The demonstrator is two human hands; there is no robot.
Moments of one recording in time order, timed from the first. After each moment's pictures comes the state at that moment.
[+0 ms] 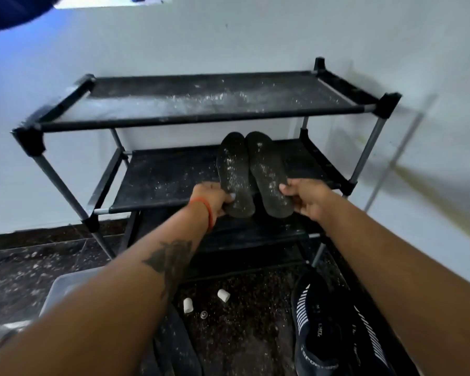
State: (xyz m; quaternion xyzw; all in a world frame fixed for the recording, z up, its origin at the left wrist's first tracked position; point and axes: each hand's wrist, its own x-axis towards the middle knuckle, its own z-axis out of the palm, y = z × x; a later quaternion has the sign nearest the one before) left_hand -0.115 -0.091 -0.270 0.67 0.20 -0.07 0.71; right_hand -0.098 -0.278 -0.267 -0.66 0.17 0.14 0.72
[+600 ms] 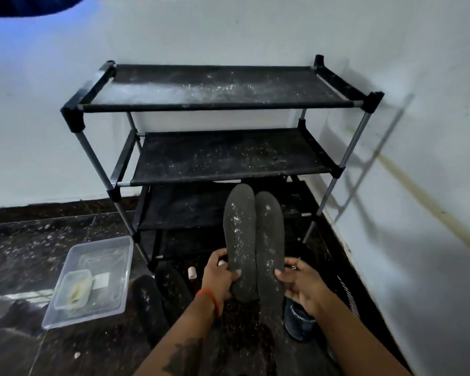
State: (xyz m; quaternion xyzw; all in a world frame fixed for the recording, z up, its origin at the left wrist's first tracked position) left_hand -0.295 -0.098 -0.369 0.62 0.24 -0.13 0.74; right_hand -0.280 -0.278 -0.377 -0.60 0.27 0.22 0.72
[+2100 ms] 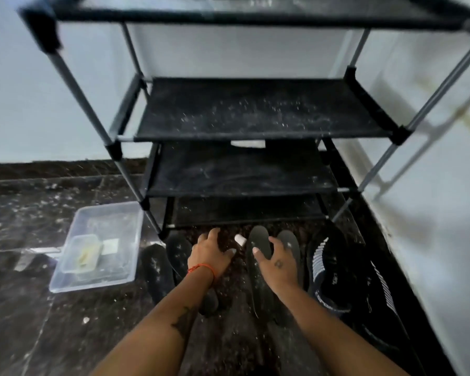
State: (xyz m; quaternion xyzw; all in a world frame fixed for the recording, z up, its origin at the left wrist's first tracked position) left_hand -0.257 -0.031 -0.444 0.92 0.18 -0.16 0.31; right_hand -0.257 -0.184 -0.456 -0.90 0.12 0.16 0.39
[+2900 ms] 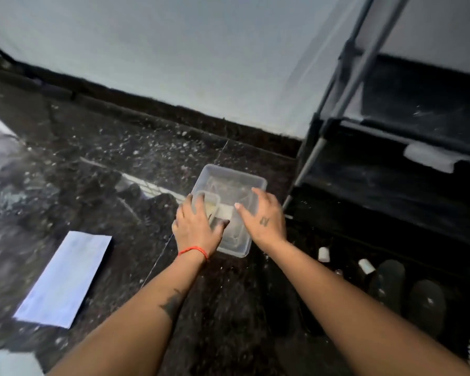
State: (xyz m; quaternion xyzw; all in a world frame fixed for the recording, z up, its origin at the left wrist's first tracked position) left_hand -0.334 0.251 -0.491 0.90 0.39 0.05 0.19; right_hand -0.249 0.143 -0.467 -0.90 -0.18 0.15 0.36
